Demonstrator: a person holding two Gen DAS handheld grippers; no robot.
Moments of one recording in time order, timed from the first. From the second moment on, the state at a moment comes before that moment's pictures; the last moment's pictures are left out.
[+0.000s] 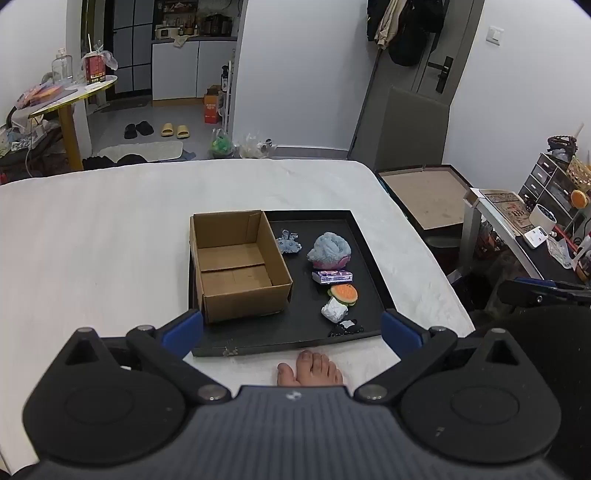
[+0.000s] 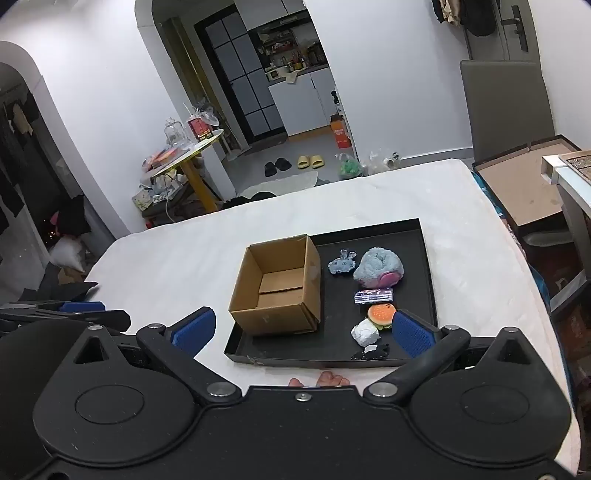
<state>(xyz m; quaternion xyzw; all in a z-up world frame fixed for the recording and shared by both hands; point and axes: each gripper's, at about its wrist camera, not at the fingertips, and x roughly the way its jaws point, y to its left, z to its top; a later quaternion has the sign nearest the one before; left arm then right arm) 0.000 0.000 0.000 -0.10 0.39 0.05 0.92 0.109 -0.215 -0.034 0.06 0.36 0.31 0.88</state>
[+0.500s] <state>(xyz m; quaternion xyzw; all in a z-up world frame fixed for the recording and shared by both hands) 0.003 -0.002 0.004 -0.10 0.38 0.04 0.92 0.108 -0.220 -0.034 0.06 0.36 0.31 0.88</state>
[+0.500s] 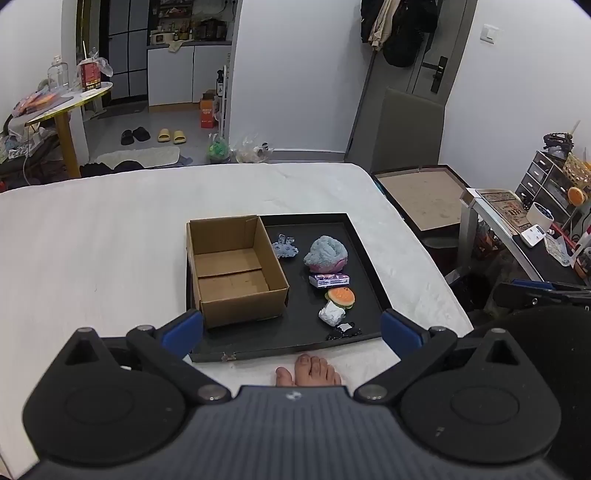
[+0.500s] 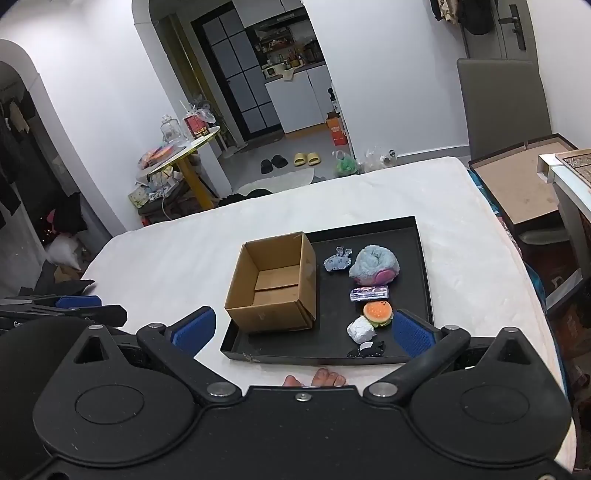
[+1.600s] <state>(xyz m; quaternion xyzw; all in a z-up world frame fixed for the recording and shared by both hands) 0.000 -0.003 0.005 -0.10 0.38 0.04 0.92 0.111 -0.218 -0.032 0.05 0.37 0.30 0.88</state>
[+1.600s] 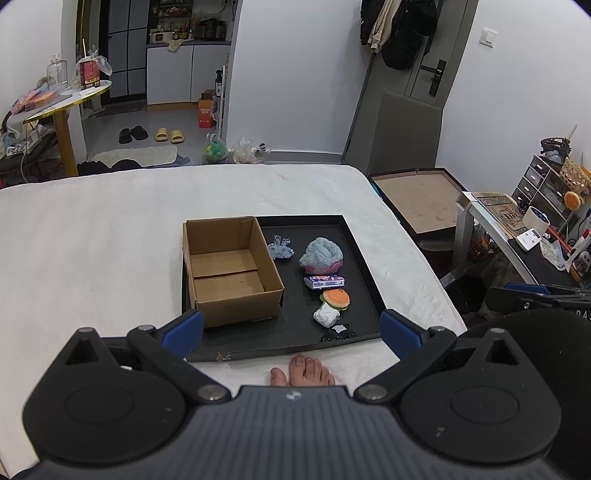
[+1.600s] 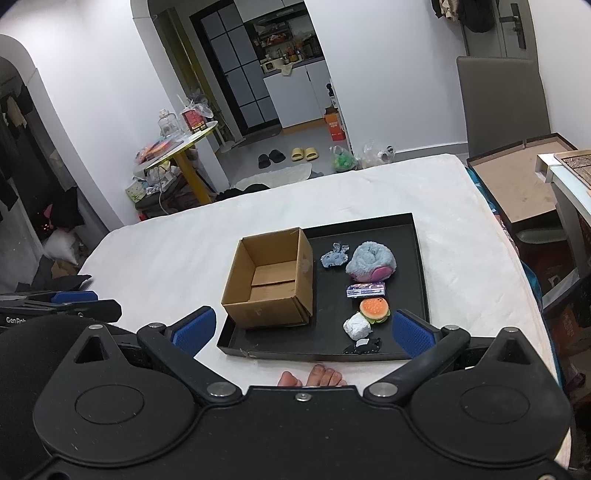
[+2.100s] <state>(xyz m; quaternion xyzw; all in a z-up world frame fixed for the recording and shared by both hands) -0.002 -0.003 0.006 -0.10 0.38 0.04 0.92 0.113 -0.219 -0.034 0.05 0.37 0.30 0.88</state>
